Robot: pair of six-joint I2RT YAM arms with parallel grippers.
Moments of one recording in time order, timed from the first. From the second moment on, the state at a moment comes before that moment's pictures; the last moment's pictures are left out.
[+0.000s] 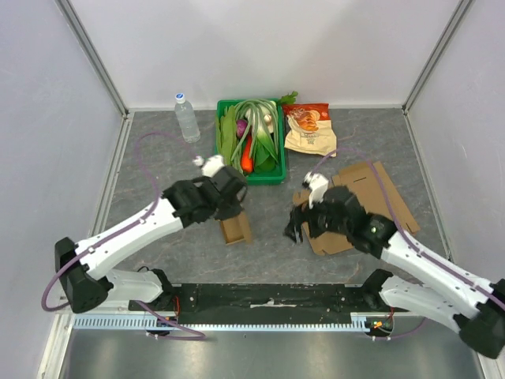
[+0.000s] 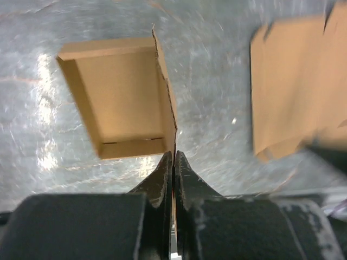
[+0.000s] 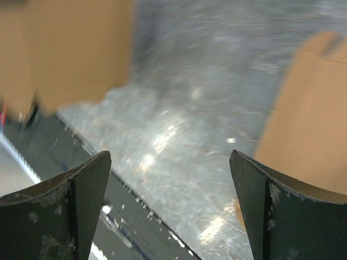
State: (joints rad) left arm -0.99 1.29 1.20 -0.91 -0.39 -0.97; right arm 0.64 0.97 0.74 -0.44 -0.20 0.36
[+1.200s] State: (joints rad) left arm -0.80 1.17 1.15 -1.20 -0.34 -1.73; right arm 1.21 1.36 0.87 -0.11 0.40 0.18
